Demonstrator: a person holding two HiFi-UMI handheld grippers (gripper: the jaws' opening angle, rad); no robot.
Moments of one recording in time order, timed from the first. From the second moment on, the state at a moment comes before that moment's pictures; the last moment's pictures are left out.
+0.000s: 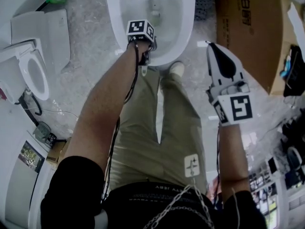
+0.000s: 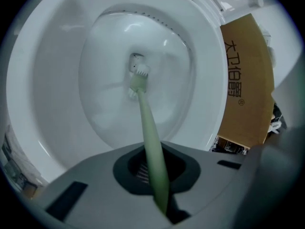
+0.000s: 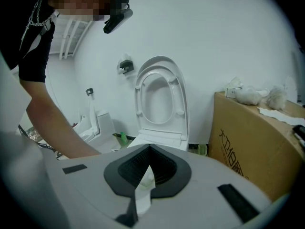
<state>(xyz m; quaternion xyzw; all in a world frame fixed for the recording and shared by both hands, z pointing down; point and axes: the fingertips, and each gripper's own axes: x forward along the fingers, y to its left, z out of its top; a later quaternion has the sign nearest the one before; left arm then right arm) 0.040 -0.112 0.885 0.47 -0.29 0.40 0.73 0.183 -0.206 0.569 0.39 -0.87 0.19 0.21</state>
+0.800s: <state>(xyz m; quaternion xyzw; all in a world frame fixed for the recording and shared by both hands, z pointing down) 0.005 -0.154 0.853 0.54 -0.42 0.34 0.65 0.169 -0.191 0.548 0.36 -0.89 0.17 0.21</state>
